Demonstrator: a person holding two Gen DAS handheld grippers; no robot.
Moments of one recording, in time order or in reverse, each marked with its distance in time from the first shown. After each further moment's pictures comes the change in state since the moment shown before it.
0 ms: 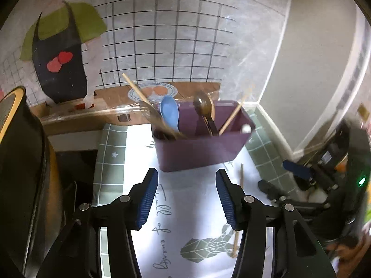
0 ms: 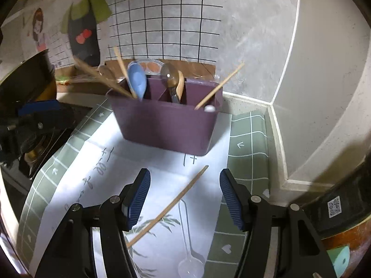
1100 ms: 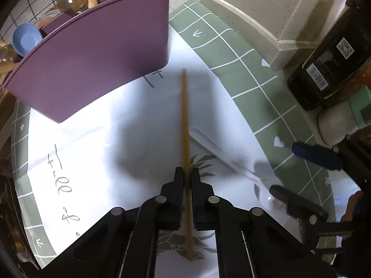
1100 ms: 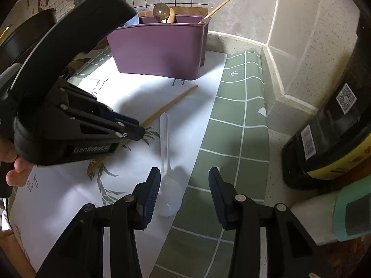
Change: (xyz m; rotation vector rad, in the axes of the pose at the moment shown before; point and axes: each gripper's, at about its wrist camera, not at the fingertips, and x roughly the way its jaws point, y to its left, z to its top) left arm 0.142 -0.099 -0.064 0.263 0.456 -0.083; right arm -0.001 -0.034 -0.094 -0.040 0.161 0.059
